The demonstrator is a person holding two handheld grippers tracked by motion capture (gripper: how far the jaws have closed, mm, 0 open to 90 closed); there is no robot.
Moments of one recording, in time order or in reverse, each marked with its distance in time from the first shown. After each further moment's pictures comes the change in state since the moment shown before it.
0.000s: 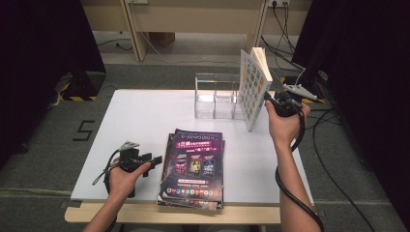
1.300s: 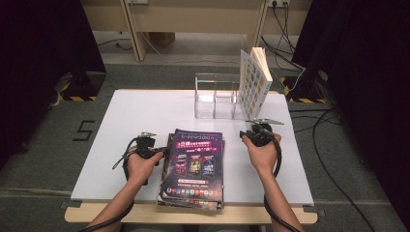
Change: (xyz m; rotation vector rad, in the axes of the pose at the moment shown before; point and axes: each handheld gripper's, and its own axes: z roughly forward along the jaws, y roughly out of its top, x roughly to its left) left arm -0.012 0.028 0.054 0.095 0.046 -0.004; right arm 0.038 -0.107 0.025 0.368 0.177 0.005
